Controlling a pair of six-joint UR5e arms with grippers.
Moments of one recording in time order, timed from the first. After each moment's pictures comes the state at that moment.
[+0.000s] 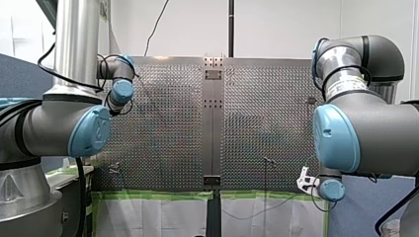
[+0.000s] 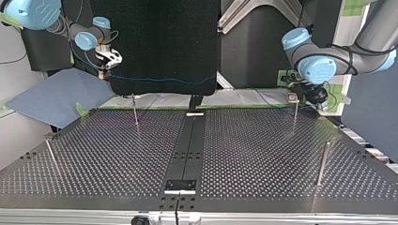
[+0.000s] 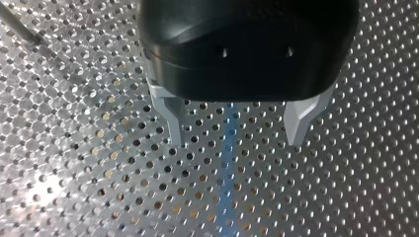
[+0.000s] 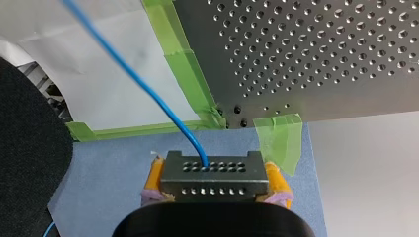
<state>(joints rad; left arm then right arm) 0.07 -1.67 -2.01 -2.86 -2.05 -1.82 1.57 -0.57 1.82 -0.92 1.47 1.82</state>
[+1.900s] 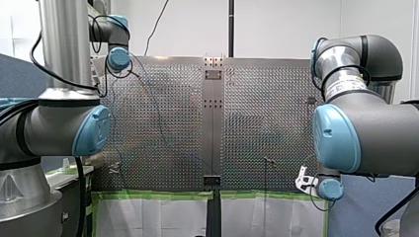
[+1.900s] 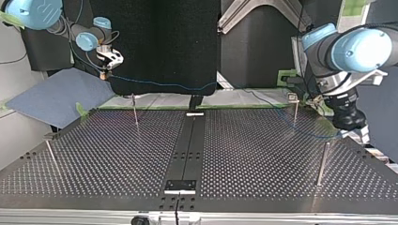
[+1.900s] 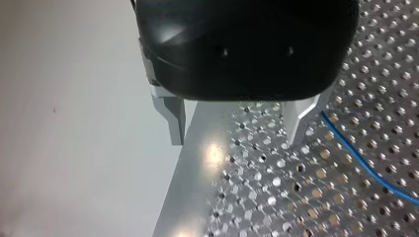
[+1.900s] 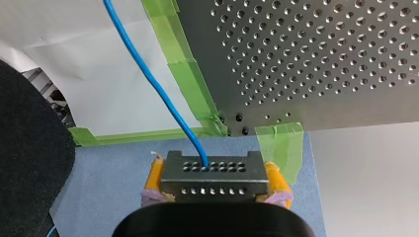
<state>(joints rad) 0.10 -1.45 -1.87 -2.85 -1.93 -1.91 1.58 -0.57 1.82 -0.91 1.47 1.81</state>
